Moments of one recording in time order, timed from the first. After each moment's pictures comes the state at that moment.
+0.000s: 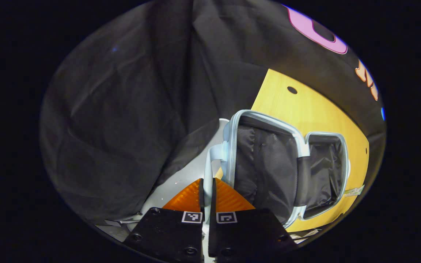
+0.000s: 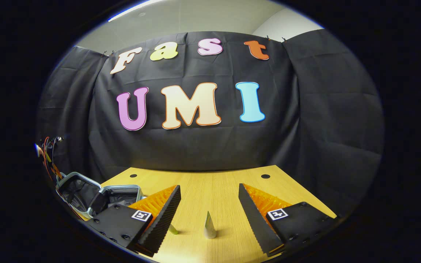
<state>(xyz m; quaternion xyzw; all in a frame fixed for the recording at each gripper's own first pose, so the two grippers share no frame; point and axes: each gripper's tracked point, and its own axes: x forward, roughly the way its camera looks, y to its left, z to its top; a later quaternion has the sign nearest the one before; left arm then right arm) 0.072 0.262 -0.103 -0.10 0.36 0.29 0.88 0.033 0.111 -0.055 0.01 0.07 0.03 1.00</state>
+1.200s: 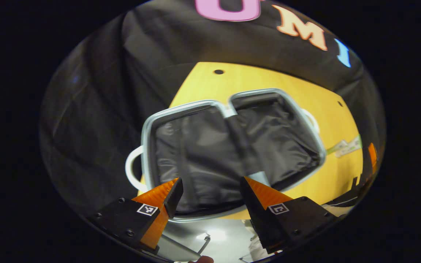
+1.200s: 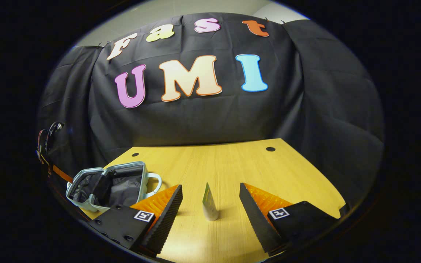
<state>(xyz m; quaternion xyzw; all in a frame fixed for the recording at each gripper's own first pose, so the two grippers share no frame) 0.090 -0.009 -0.077 0.02 0.34 0.11 0.93 0.028 0.110 -0.148 0.02 0.18 0.06 0.98</state>
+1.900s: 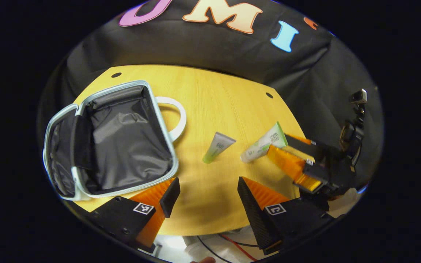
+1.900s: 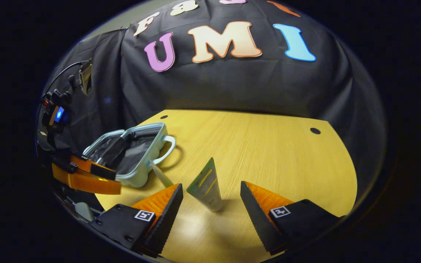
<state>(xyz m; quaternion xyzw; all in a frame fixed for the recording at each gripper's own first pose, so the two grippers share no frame) 0.186 -0.334 -0.162 -0.05 0.30 -0.06 0.95 0.066 0.117 -0.247 -0.03 0.31 0.25 0.92</state>
